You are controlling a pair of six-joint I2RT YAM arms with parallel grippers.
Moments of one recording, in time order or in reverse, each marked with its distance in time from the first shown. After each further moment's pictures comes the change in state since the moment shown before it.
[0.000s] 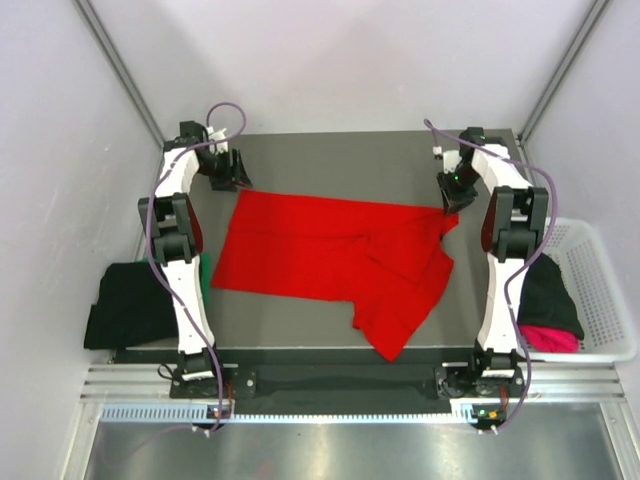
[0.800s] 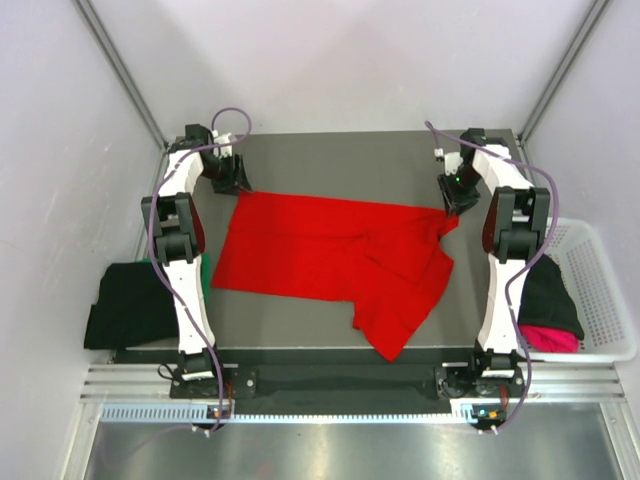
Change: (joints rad) left arm -0.014 0.006 -0.033 0.005 -0.056 0.023; right arm 0.000 -0.030 -0.034 -0.007 0.032 0.002
